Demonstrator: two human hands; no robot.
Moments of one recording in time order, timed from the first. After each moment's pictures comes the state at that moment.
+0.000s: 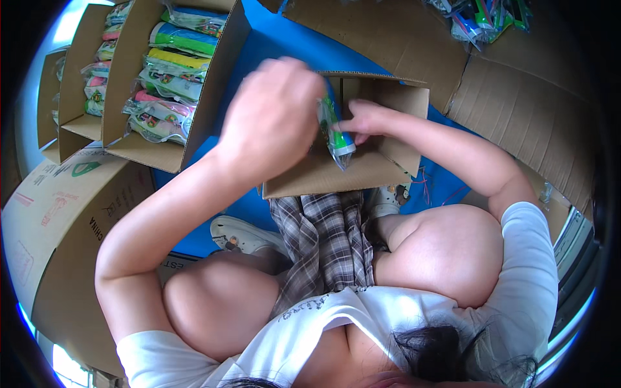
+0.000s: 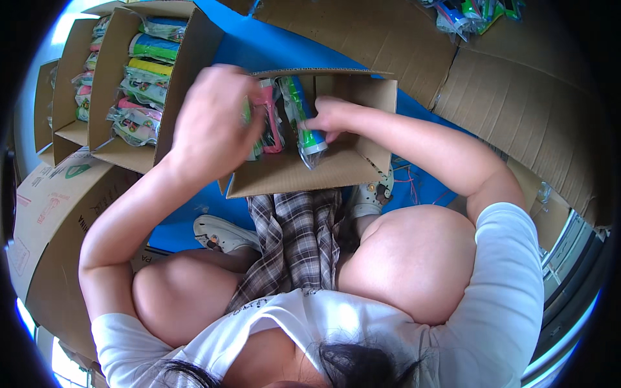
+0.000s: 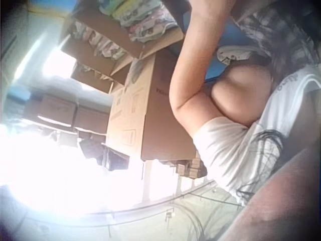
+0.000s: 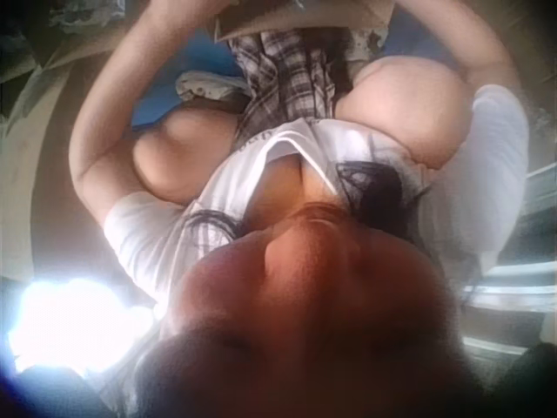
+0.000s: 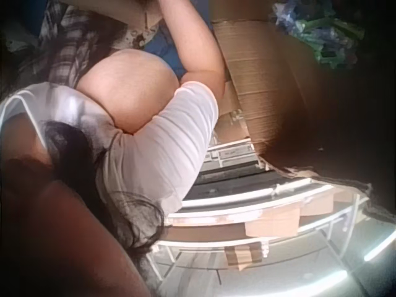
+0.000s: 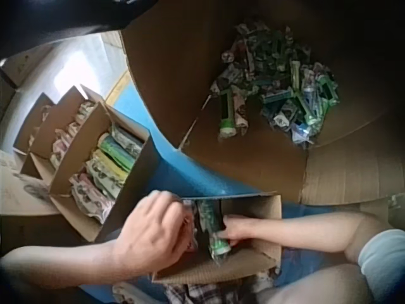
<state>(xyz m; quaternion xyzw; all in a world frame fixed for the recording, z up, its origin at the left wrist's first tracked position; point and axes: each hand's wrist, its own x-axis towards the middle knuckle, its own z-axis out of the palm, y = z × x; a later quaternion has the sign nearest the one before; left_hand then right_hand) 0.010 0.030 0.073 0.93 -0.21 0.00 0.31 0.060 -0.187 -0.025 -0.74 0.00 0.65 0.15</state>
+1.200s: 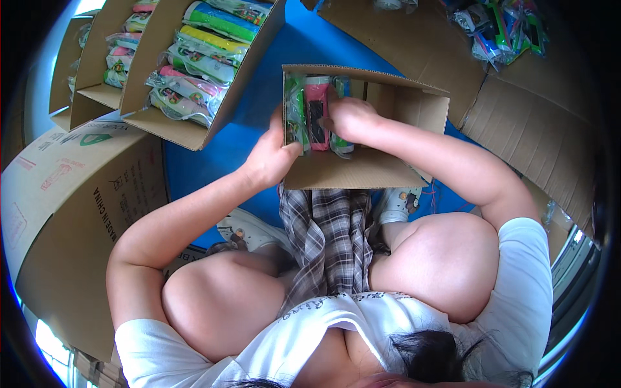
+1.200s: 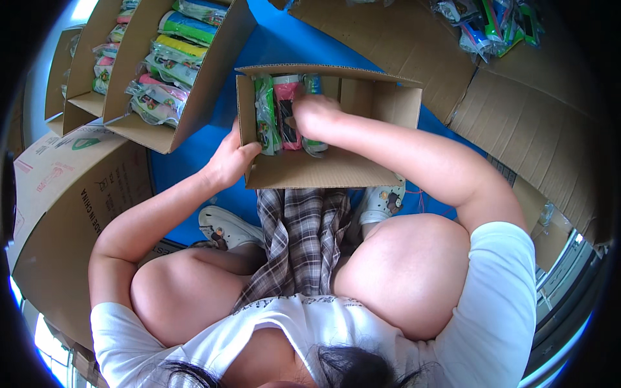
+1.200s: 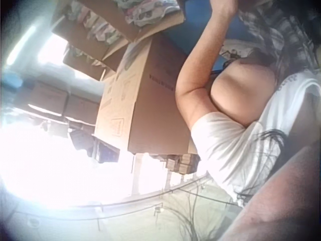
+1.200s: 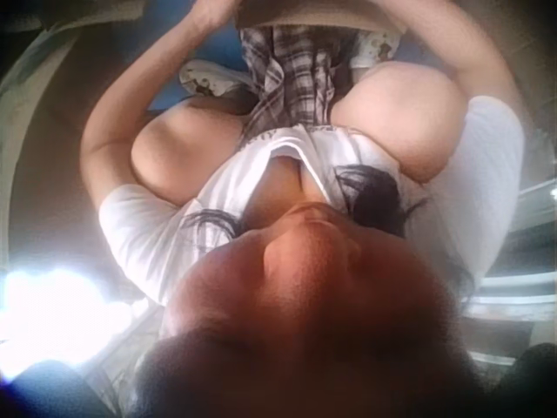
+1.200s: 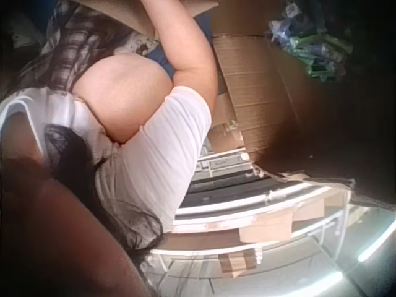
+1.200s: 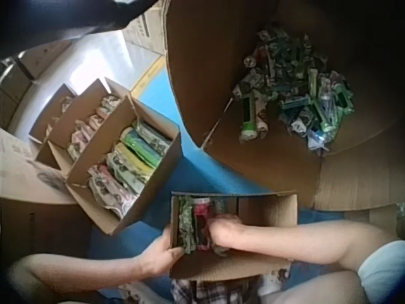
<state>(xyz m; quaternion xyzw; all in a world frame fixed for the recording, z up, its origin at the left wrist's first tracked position) -0.070 0.047 0.013 0.72 0.17 -0.32 0.59 0.033 -0.125 -0.027 -0.87 -0.25 0.41 0.09</state>
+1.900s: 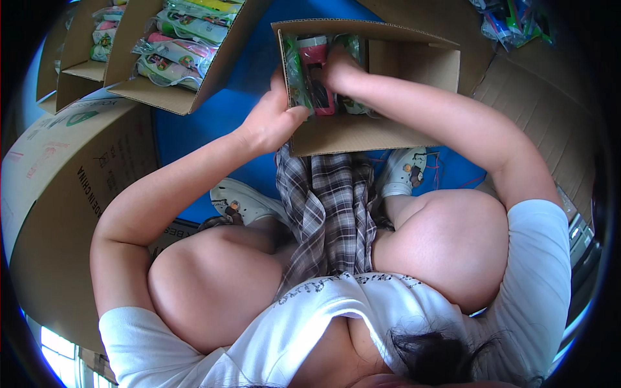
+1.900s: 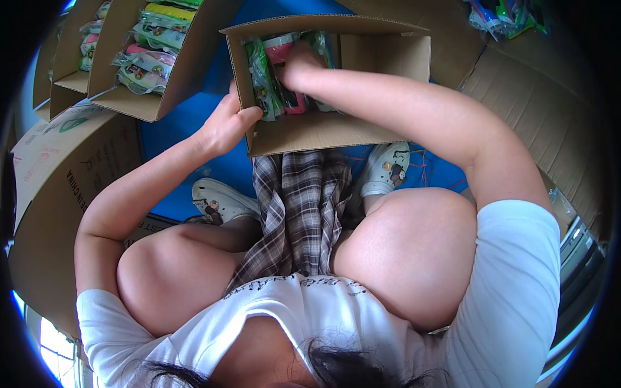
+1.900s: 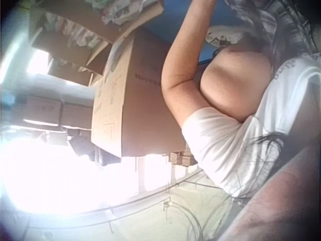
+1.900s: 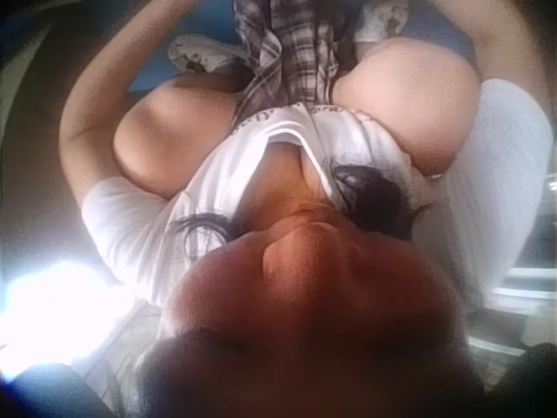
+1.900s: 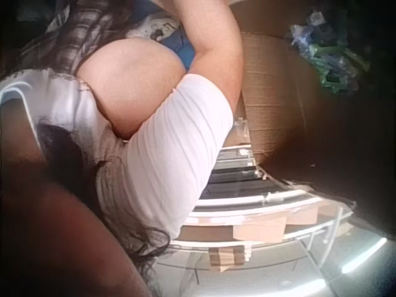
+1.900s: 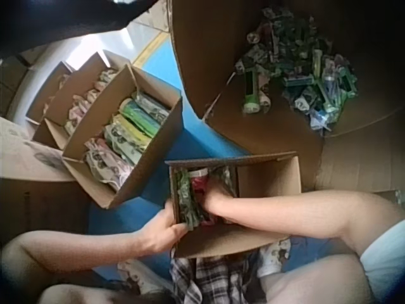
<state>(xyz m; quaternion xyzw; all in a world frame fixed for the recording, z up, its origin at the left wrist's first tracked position) -0.065 0.044 0.013 0.72 0.15 -0.35 0.58 0.028 -0.102 -0.073 -0.90 -0.07 0.37 0.20</state>
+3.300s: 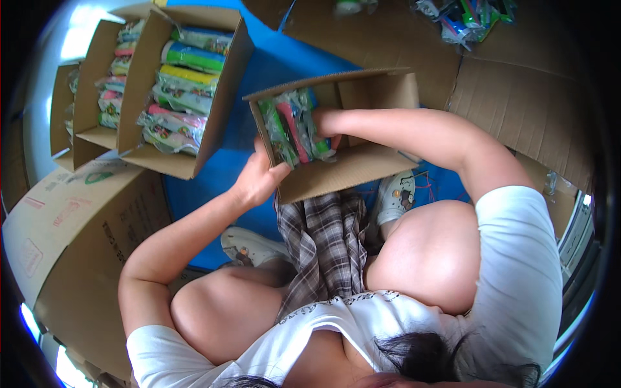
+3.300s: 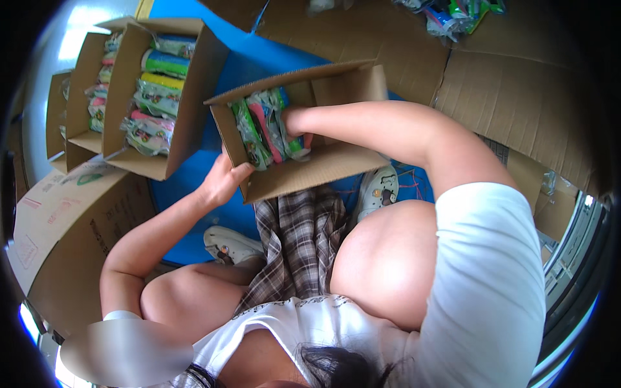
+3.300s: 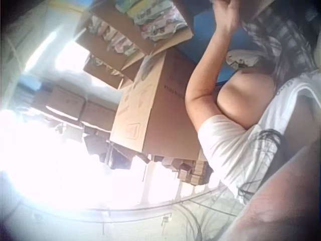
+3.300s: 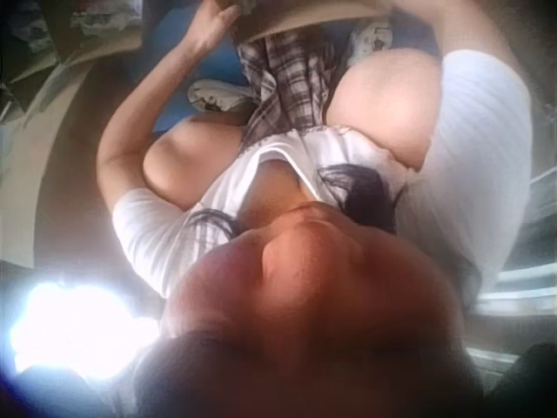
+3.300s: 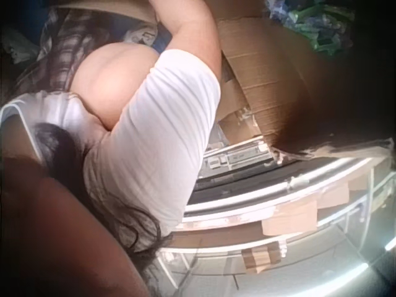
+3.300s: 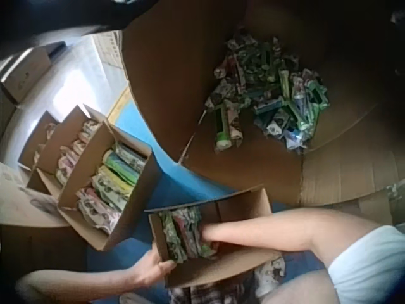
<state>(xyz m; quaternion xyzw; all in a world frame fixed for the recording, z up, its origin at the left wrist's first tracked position) -0.061 0.038 0.020 0.73 0.11 -0.35 0.58 0.046 -0.144 -0.078 -0.76 -0.16 0.62 0.10</state>
